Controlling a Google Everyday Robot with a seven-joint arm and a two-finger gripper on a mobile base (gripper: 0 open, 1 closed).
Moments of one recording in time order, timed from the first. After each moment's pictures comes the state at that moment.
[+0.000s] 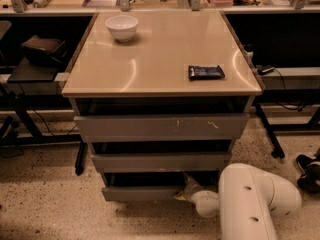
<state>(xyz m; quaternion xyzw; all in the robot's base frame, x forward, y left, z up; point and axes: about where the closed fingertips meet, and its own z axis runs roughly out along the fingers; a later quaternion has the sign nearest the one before) 0.652 -0.128 0.159 -0.51 0.74 -0.05 0.44</state>
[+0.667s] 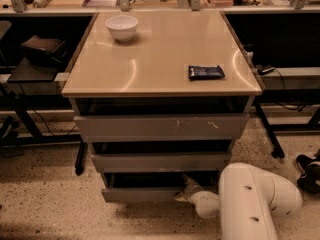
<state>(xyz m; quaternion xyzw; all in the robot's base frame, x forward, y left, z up) 0.645 -0.127 0.158 -0.51 0.74 -0.05 0.44</state>
